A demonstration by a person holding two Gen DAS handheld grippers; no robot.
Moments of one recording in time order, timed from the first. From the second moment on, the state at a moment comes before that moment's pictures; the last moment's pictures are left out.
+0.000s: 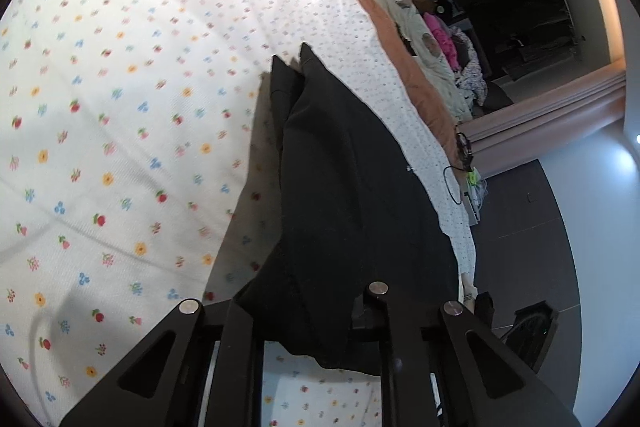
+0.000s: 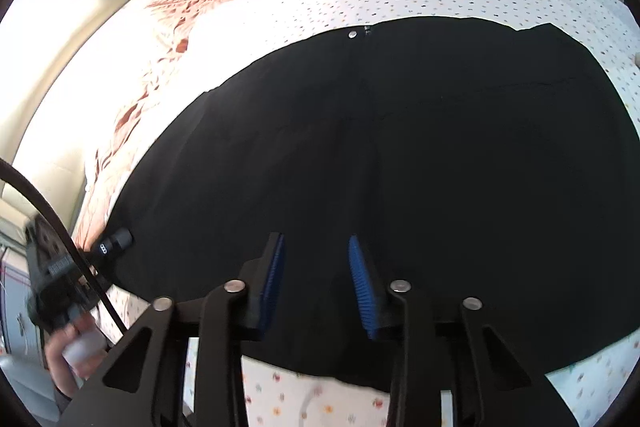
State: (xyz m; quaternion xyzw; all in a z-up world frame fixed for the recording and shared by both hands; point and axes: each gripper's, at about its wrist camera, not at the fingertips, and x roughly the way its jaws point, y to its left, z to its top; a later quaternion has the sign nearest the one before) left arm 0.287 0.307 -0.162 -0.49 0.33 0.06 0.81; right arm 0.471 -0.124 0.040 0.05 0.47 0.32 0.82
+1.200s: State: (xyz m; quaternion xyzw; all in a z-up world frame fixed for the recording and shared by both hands) left arm 0.398 0.112 0.016 -0.27 0.34 -0.09 0.90; right arm 0.416 -0.273 0.037 0.20 0.45 0.34 0.80
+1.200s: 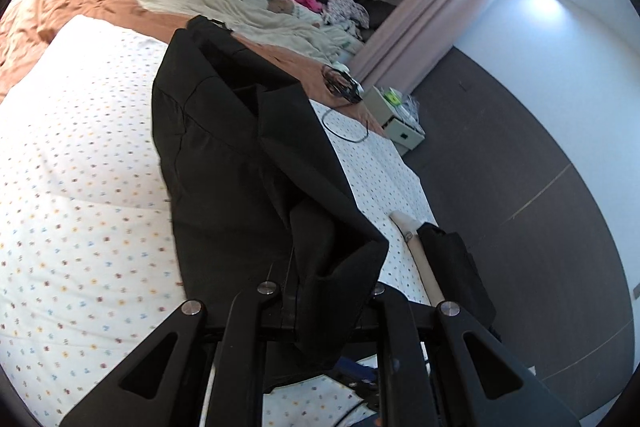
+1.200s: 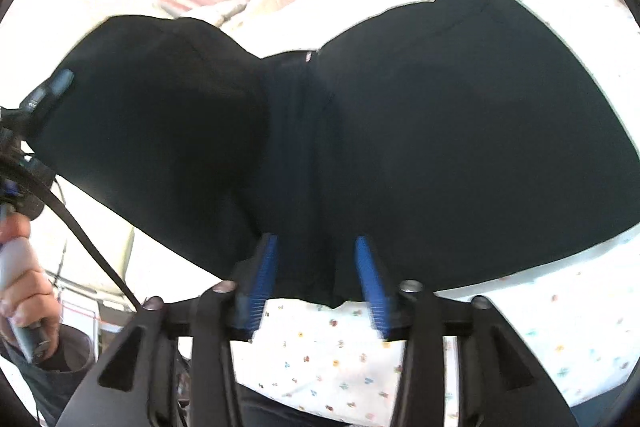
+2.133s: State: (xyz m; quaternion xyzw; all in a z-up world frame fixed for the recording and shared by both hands) left arm 0.473 -0.087 -0.055 -0.15 0.52 -0.19 0.82; right arm 0.384 -0.469 0.036 0.31 0.41 0.22 0.83
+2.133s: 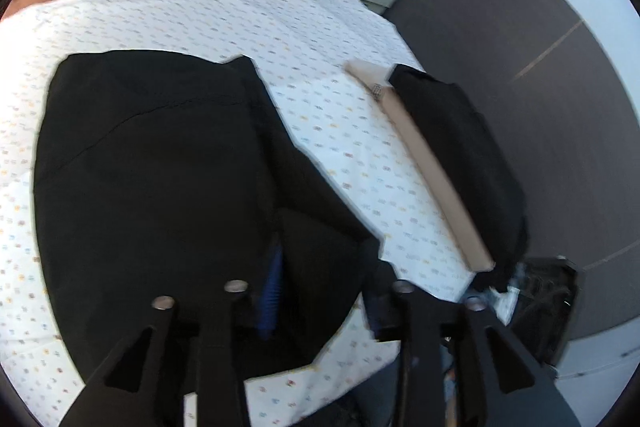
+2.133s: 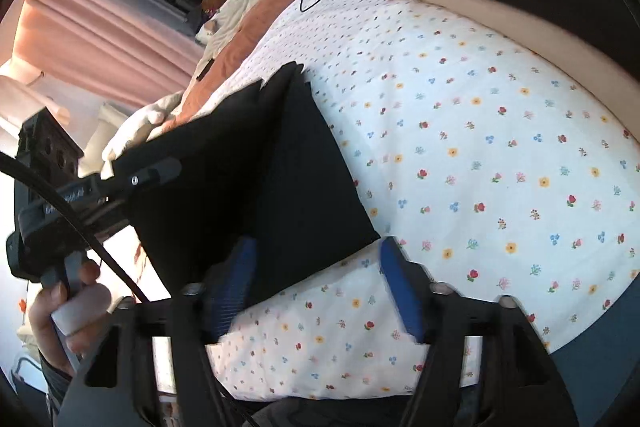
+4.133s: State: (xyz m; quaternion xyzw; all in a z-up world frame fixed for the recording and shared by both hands) left arm 0.423 0.095 -0.145 -0.27 0.51 -0.08 0.81; right arm 0.465 -0.456 0.017 0.29 0.42 0.25 0.82
